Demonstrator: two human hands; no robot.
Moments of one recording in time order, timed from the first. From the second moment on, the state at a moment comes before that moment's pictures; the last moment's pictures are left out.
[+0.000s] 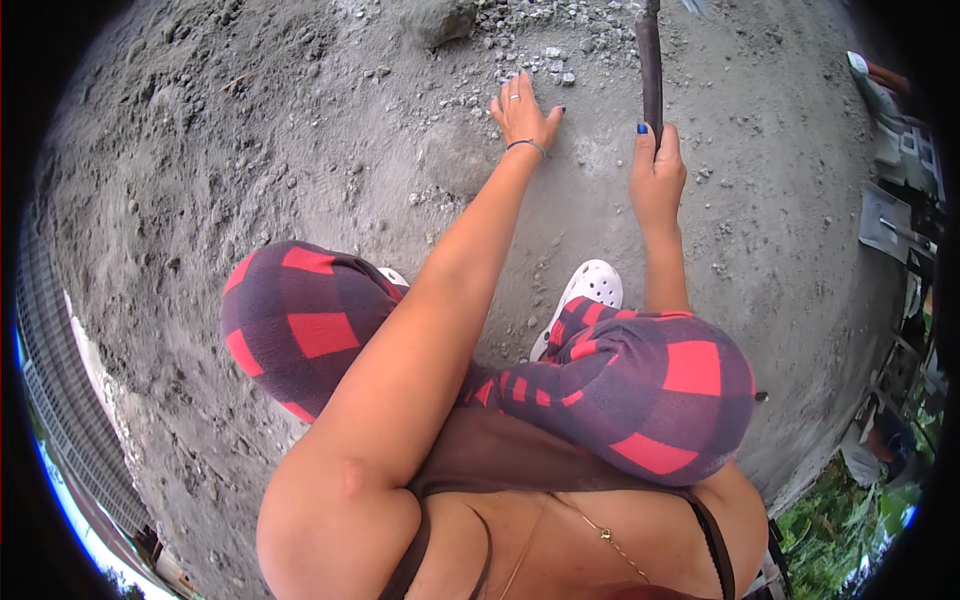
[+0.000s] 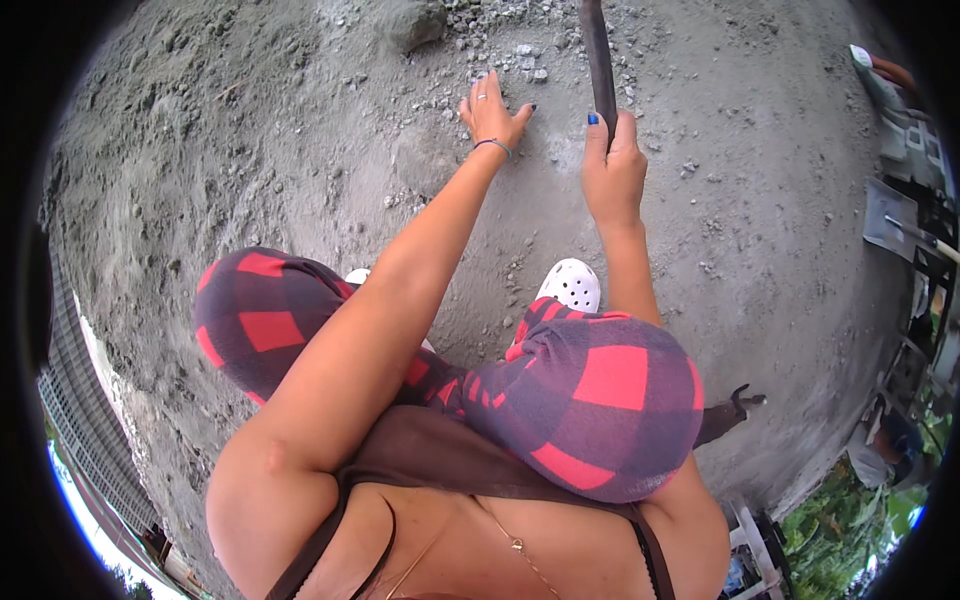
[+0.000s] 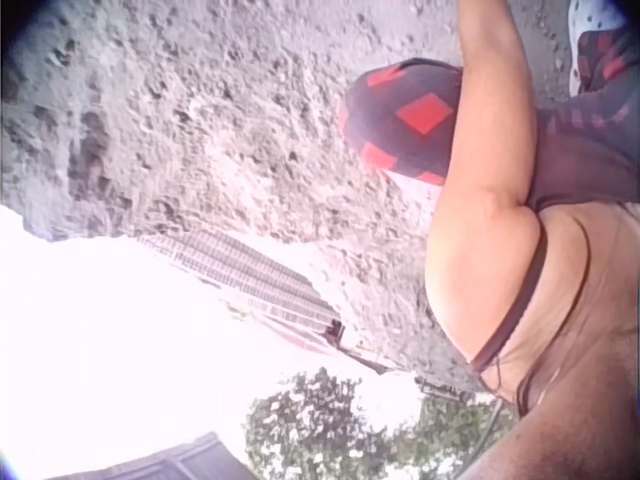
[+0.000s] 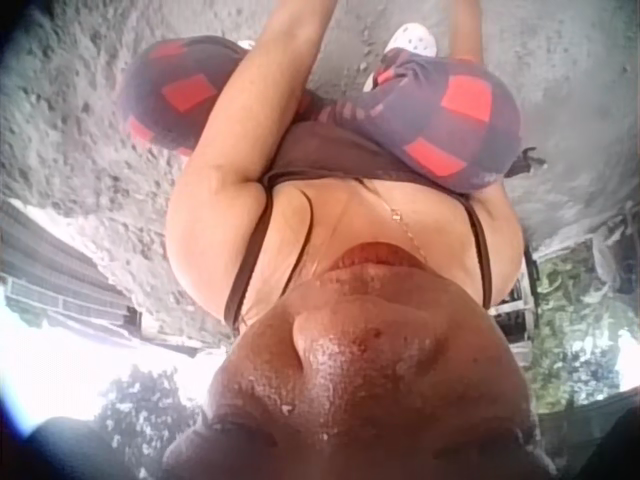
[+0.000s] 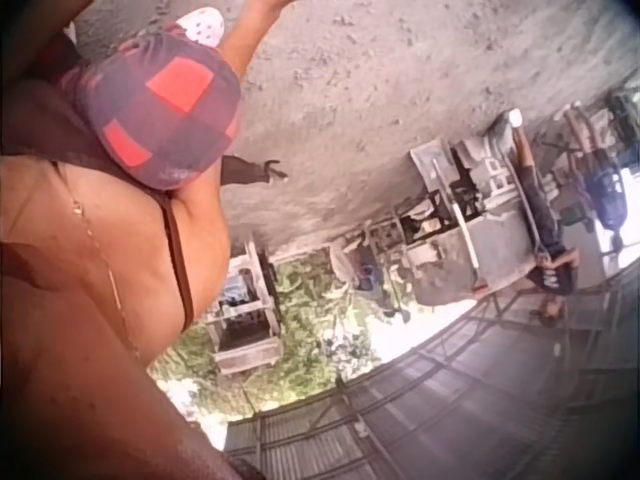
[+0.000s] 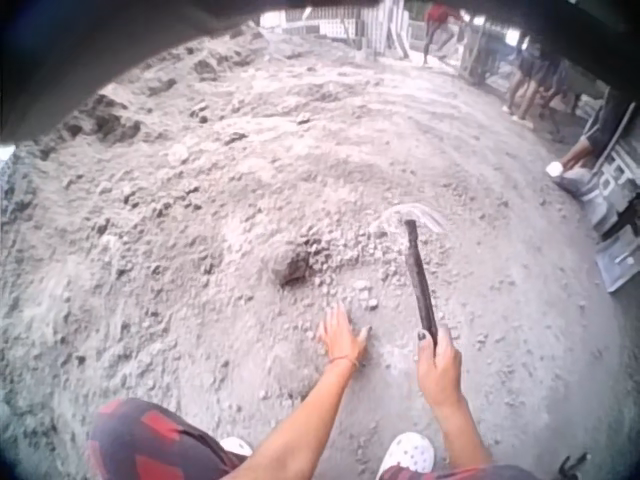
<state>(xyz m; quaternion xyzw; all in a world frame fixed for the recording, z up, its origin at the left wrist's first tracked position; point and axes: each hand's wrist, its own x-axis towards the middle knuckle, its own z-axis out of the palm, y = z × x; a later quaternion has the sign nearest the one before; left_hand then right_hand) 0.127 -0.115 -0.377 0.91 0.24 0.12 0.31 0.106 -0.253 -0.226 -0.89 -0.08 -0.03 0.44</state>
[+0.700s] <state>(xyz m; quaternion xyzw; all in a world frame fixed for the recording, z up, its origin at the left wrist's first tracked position) 0.126 -0.117 -0.376 0.91 0.24 0.12 0.31 0.111 -0.255 -0.271 -0.93 -0.07 0.01 0.36</state>
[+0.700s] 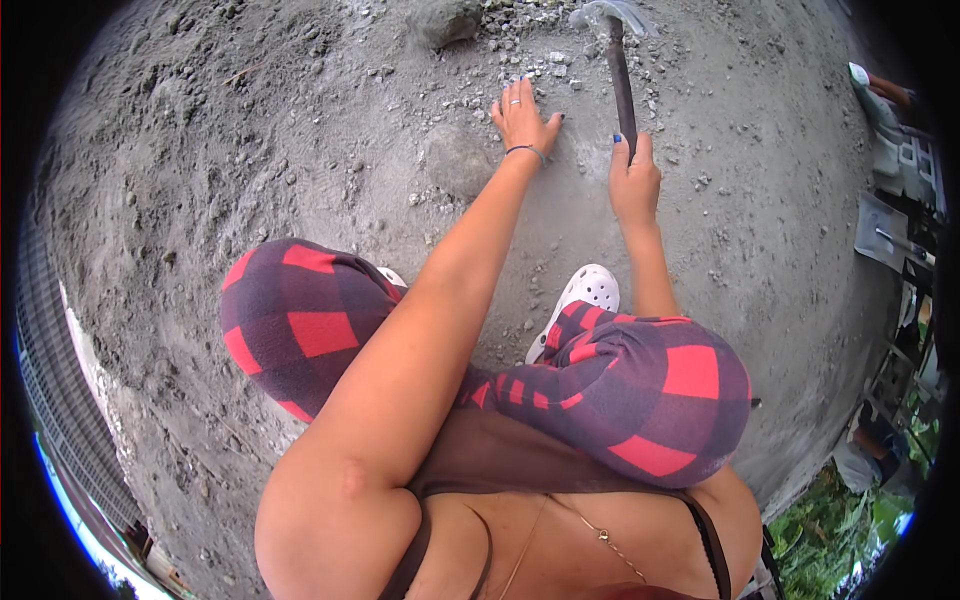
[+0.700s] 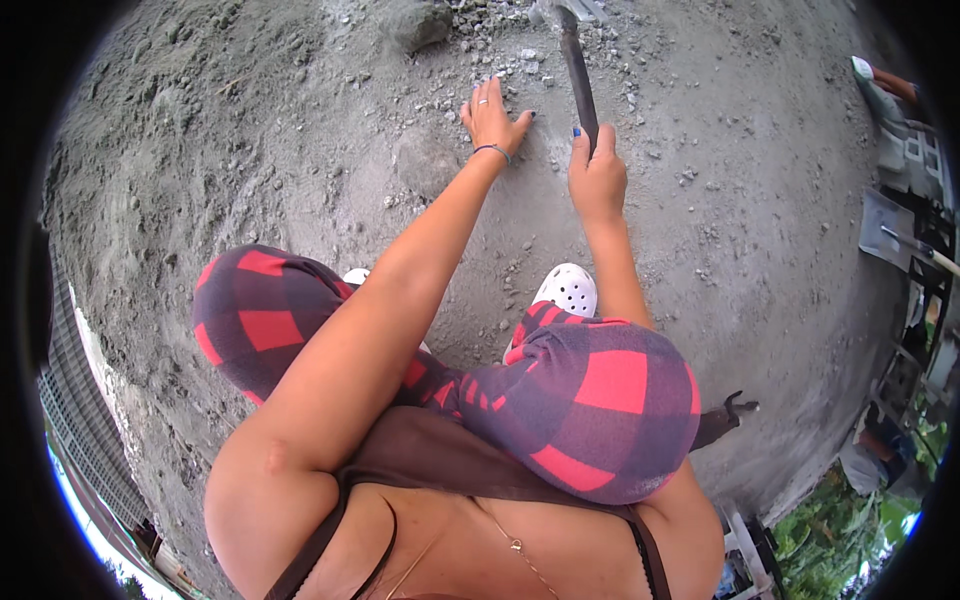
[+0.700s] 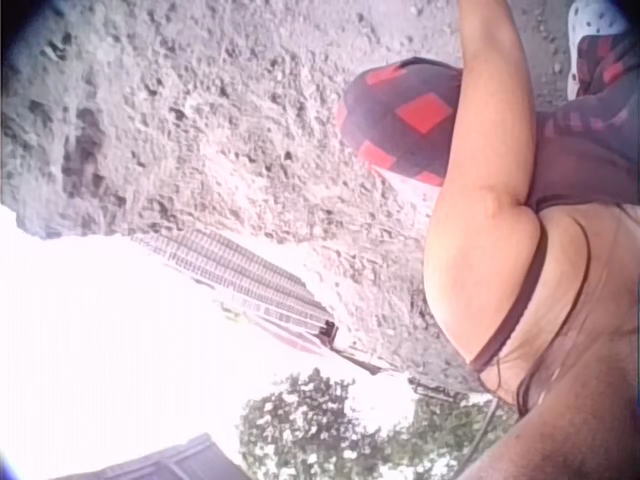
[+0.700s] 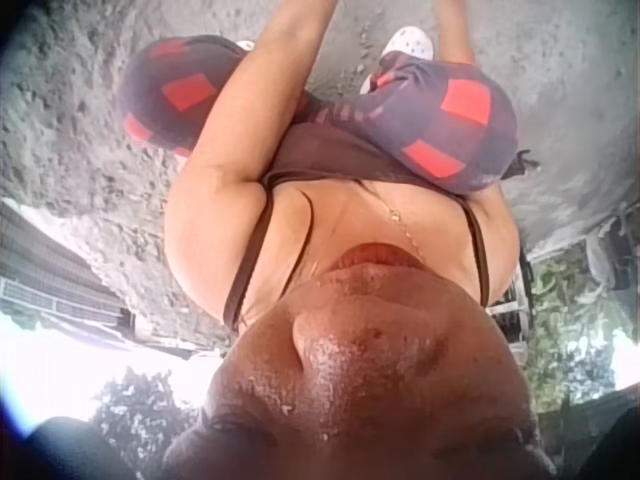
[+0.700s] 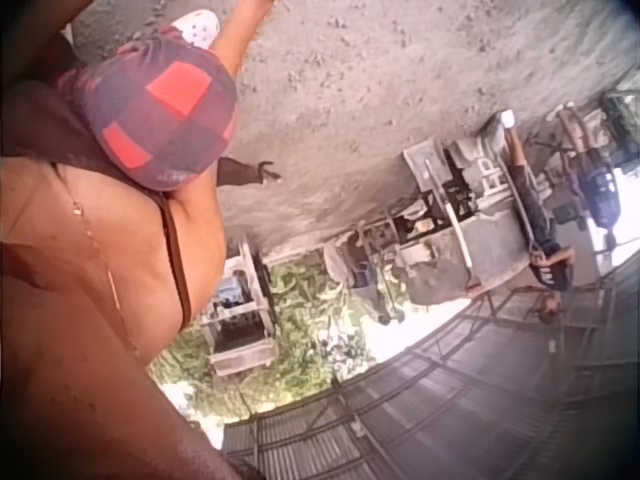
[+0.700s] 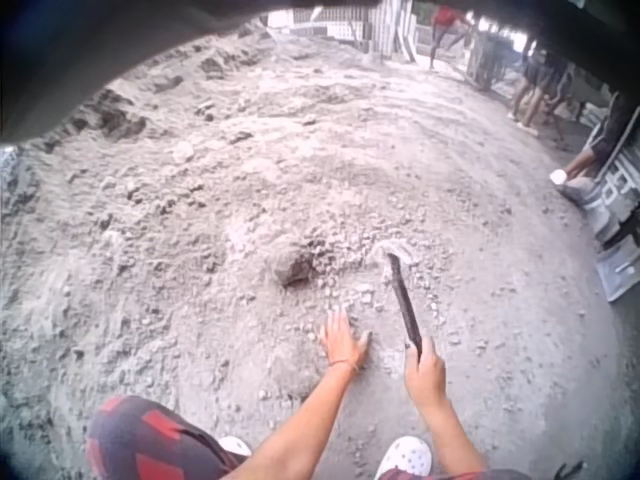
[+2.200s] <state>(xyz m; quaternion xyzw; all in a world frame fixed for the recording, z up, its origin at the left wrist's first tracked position) 0.125 -0.111 -0.376 0.91 0.24 0.14 0.31 0.167 -0.262 -0.315 -0.95 -0.04 0.06 0.31</state>
